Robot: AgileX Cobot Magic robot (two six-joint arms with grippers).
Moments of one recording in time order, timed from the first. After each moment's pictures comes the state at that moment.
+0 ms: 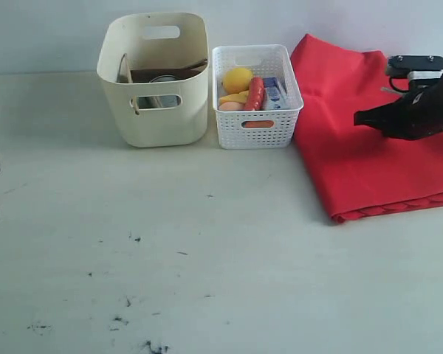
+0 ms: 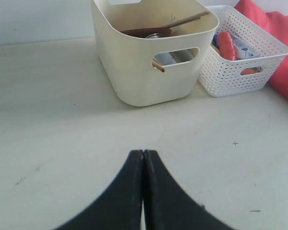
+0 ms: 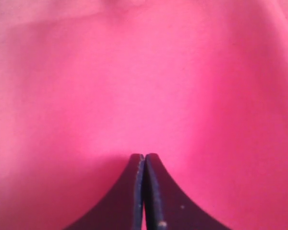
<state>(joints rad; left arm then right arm) -0.39 0.80 -0.26 -0.34 -0.03 0.26 -0.02 2.12 -1.14 0.03 0.03 0.03</state>
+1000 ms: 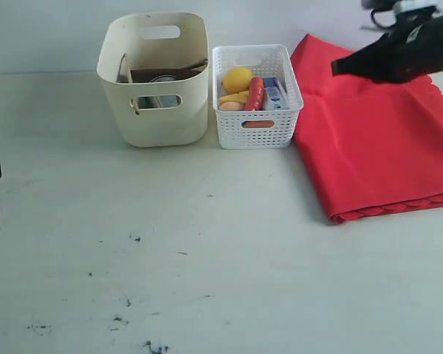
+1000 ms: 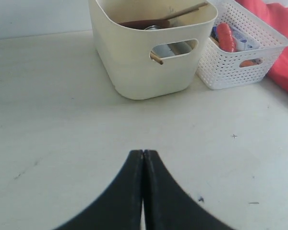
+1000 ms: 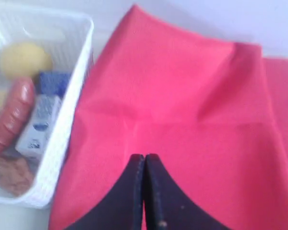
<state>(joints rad) -0.39 0.79 -0.26 -0.34 -0.01 0.26 0.14 1.74 -1.07 0.03 0.11 -0.05</state>
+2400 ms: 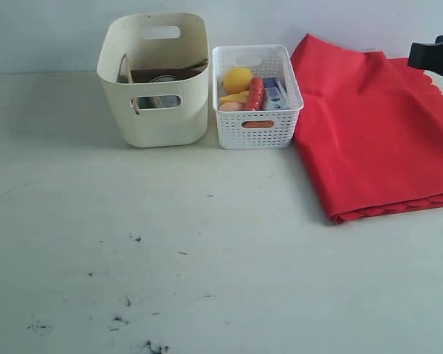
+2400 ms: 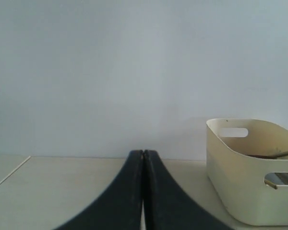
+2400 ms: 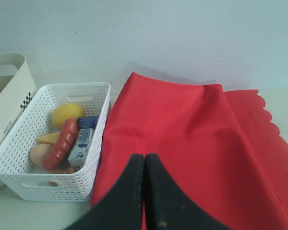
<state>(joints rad) 0.02 0.04 -0.01 -0.29 -0.06 0.29 0.14 1.14 -0.58 0.03 -0.10 0.10</state>
